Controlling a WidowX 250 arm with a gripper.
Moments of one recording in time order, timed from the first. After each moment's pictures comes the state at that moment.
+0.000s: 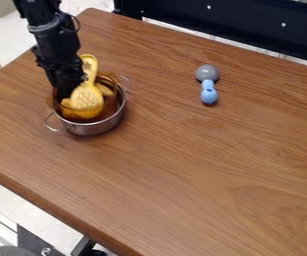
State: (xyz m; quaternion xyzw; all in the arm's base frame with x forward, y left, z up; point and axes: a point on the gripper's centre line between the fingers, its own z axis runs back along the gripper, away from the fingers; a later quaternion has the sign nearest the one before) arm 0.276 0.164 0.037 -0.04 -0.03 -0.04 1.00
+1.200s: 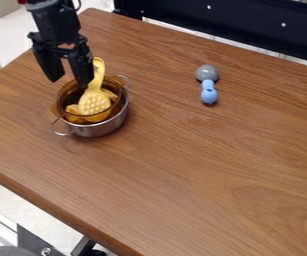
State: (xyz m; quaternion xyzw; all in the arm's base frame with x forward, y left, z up) arm 0.274 0.153 0.075 -0.07 -0.02 0.02 1.00
